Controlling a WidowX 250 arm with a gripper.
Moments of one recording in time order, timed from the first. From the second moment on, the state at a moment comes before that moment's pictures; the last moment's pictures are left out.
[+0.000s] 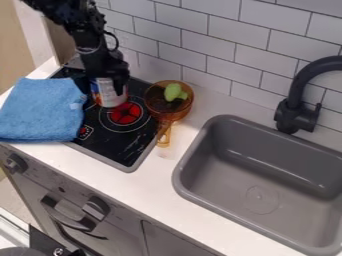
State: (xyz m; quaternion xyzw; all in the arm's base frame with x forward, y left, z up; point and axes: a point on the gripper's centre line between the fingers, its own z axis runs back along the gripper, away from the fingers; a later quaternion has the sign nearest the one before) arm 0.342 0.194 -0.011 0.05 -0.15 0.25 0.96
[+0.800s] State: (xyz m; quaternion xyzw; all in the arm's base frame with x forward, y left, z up) arm 0.373 0.213 -0.002 0.05 -0.16 0.29 0.94
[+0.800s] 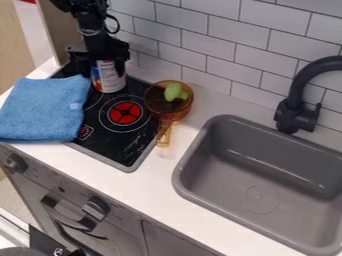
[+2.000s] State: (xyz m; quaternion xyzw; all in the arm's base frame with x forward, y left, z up) arm 0.291 0.233 0.023 0.08 -0.16 0.26 0.95
